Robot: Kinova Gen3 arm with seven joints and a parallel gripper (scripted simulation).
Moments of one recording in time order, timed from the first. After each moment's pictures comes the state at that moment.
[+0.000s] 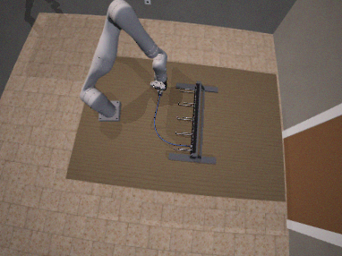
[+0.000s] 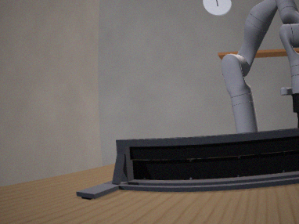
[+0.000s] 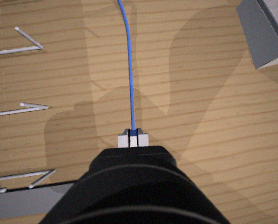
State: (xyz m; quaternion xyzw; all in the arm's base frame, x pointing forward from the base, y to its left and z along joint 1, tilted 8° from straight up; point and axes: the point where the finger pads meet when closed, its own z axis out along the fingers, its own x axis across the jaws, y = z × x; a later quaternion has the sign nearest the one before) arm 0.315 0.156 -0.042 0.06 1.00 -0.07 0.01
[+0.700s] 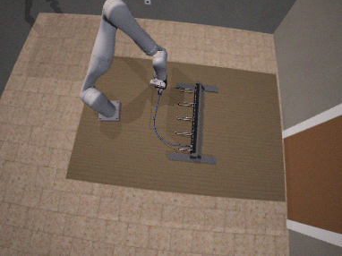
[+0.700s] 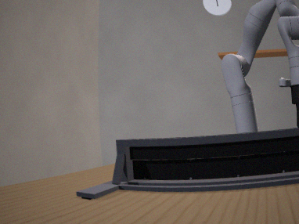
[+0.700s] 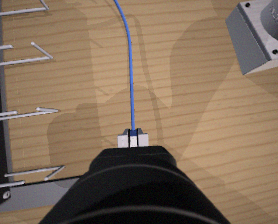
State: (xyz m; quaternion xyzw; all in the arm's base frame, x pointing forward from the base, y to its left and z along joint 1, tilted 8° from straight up) arm 0.314 0.156 -0.018 0.06 1.00 -0.07 0.01
